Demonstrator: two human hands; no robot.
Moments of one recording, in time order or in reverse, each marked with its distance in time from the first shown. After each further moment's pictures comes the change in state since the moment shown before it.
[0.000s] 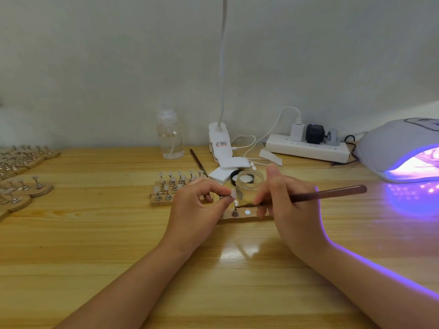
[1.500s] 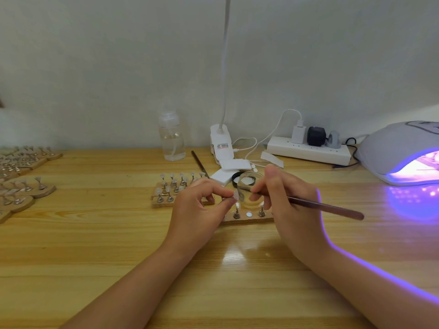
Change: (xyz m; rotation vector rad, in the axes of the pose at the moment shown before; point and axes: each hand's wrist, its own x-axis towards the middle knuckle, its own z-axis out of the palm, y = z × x) left_hand -0.001 -0.001 -0.001 -0.018 0.012 0.059; right_hand 0.001 -0.007 0.002 -0.020 0.006 0.039
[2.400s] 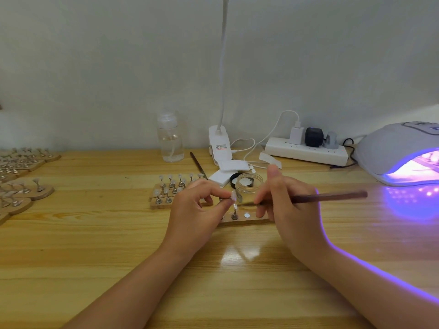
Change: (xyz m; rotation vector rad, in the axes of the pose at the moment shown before) left_hand 0.000 0.002 0.001 0.011 0.017 0.025; right_hand 0.000 -0.002 -0.001 0.055 0.018 0.037
